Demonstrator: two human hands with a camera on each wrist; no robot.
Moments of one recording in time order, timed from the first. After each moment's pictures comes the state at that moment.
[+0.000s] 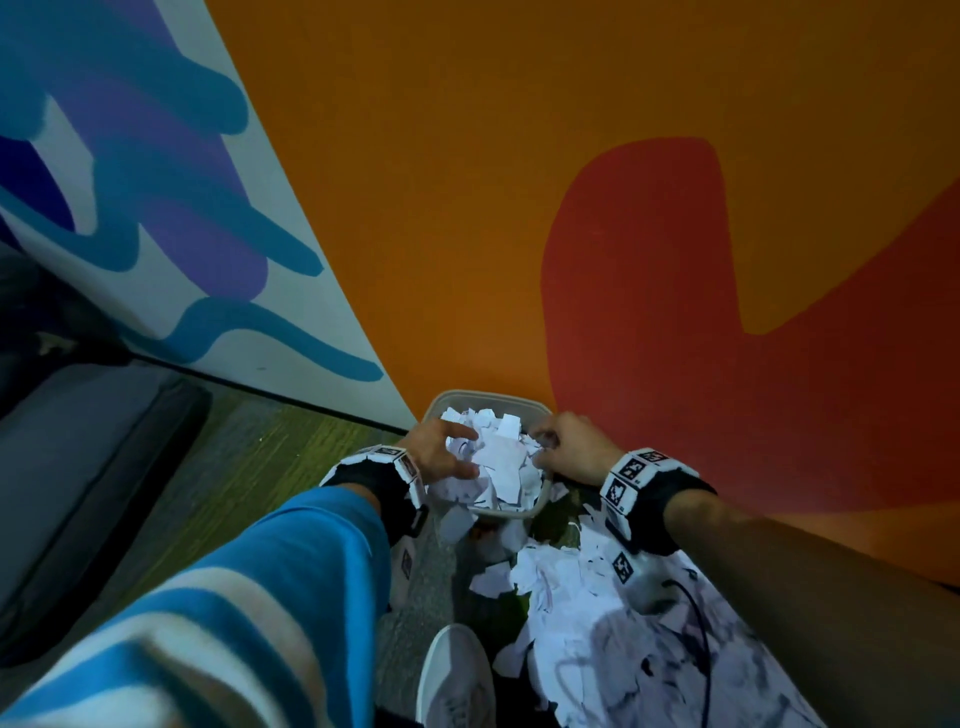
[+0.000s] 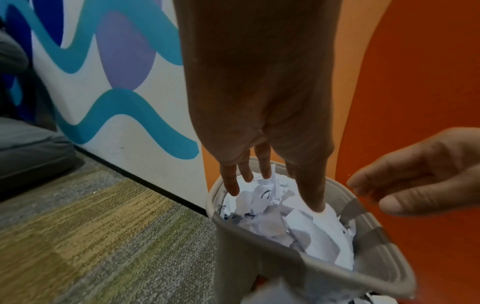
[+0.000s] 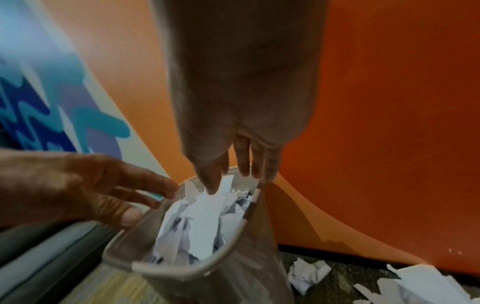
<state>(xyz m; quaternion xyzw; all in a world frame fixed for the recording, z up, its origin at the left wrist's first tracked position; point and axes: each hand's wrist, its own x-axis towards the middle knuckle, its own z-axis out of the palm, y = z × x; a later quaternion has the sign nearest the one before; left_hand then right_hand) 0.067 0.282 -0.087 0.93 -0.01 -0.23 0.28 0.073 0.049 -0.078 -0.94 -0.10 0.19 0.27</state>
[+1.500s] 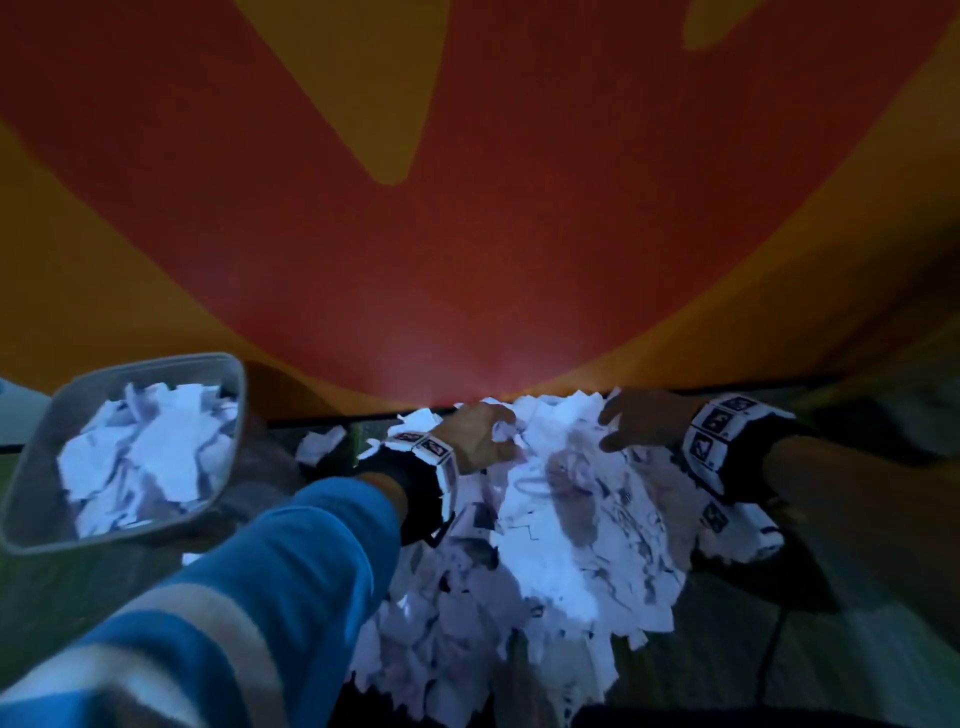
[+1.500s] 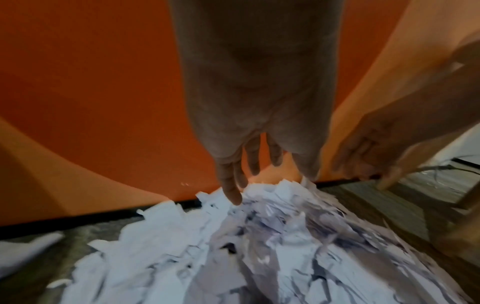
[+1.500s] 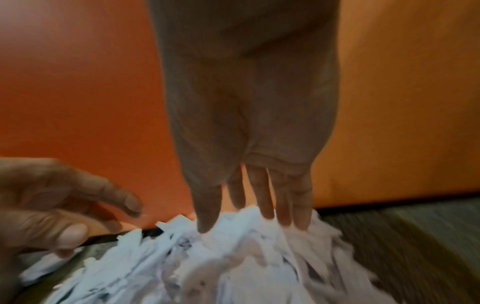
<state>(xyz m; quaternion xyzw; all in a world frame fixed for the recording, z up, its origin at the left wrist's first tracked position) 0.044 -0.094 -0.202 0.87 -0.29 -0.34 0.22 -0.021 -0.356 -0.186 -0.91 0.09 0.38 0.12</state>
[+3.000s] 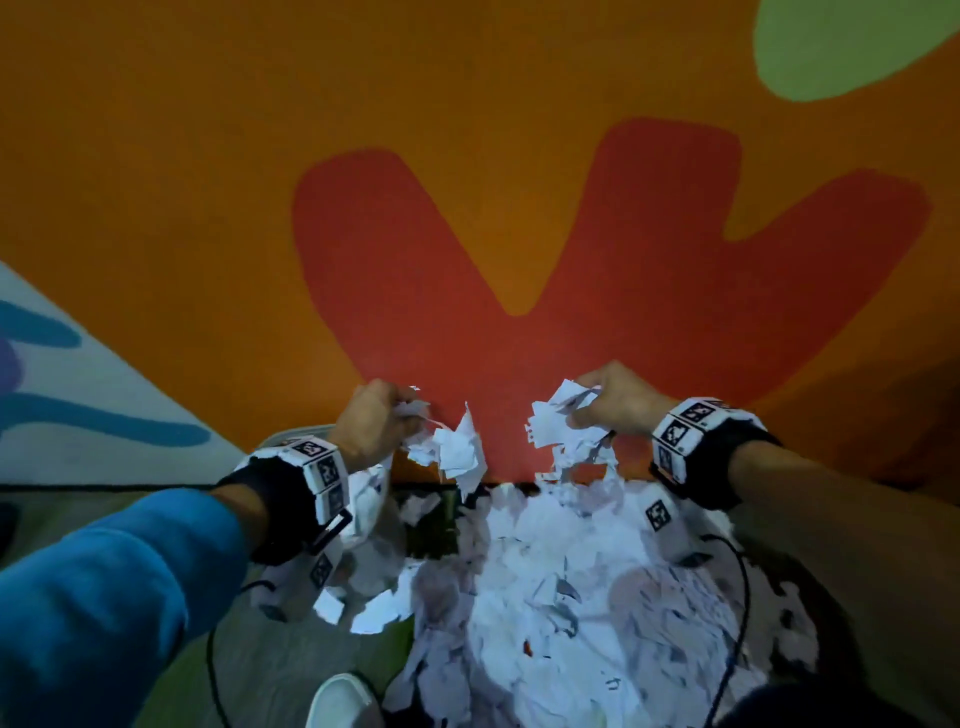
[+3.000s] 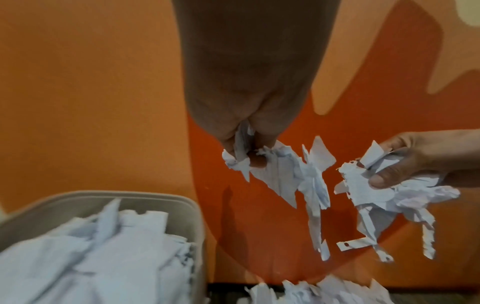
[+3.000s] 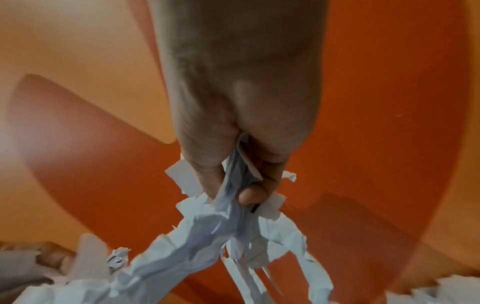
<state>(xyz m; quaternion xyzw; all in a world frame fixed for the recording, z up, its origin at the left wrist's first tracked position) 0.087 0.110 -0.035 0.93 -0.16 -0.08 0.32 0.040 -0.212 -0.032 -0.91 0.07 0.11 0.39</state>
